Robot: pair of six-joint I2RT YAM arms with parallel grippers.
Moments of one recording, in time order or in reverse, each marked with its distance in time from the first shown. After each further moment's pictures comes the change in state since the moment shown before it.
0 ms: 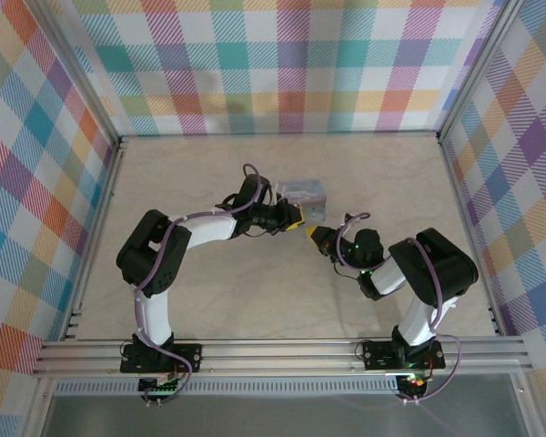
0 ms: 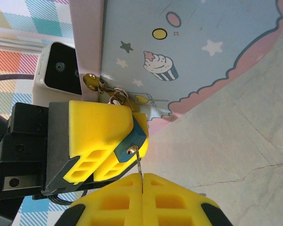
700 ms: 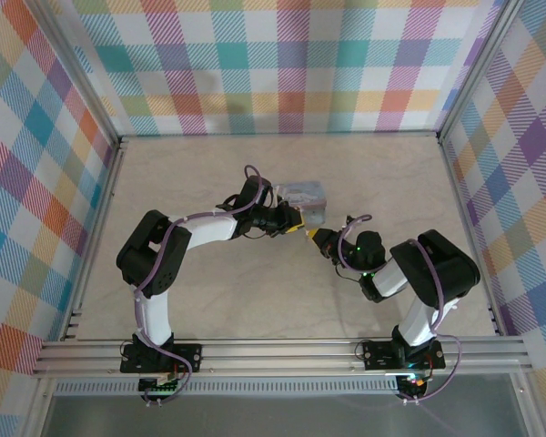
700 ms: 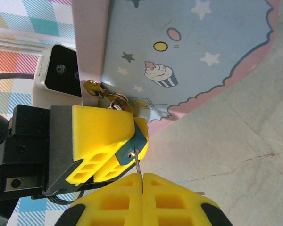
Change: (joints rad) left arm -0.004 -0.005 0.000 -0.042 -0.003 0.024; right arm -0.006 -0.010 -0.024 0.001 0.000 -0.008
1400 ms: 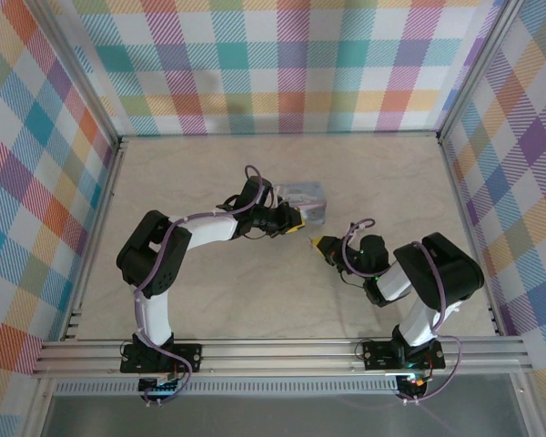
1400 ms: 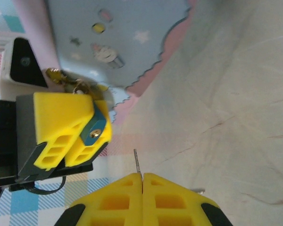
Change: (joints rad) left arm -0.003 0.000 0.000 -0.006 -0.011 0.012; right arm -0.021 -0.027 -0.050 -0.052 -0.031 0.000
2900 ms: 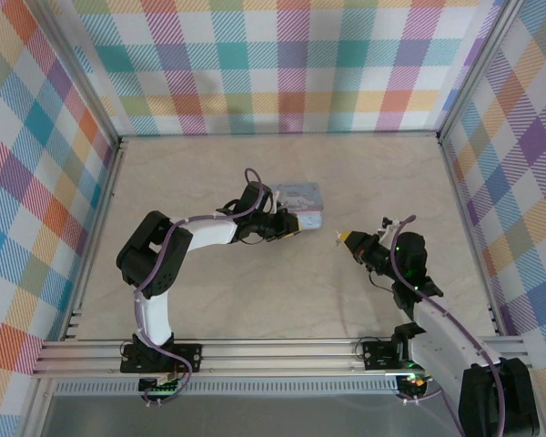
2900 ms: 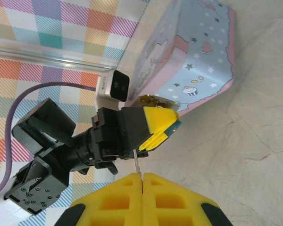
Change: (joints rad) left arm -0.013 -0.003 -0.044 -0.008 -0.050 0.105; right arm -0.225 -0.860 0.010 -0.900 -0.121 -0.144
